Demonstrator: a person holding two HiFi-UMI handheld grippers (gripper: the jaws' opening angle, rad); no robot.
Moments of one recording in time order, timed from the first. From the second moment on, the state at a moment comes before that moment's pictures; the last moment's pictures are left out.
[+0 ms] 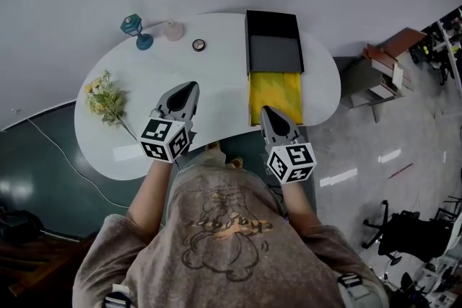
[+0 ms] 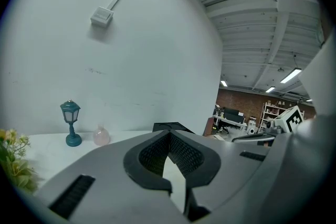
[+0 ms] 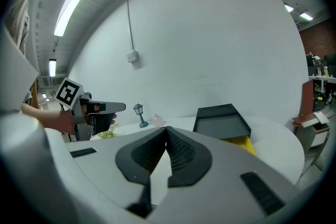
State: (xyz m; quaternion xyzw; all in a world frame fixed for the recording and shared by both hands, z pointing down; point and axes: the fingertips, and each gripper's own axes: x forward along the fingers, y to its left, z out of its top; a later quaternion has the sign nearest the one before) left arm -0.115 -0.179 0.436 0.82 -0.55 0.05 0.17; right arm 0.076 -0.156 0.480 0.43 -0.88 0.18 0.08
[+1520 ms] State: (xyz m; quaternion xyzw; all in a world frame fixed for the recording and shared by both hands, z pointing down) left arm -0.150 -0.329 0.518 0.80 -0.55 0.14 0.19; right arm 0.077 -0.221 0.494 0.48 -0.85 0.20 0.09
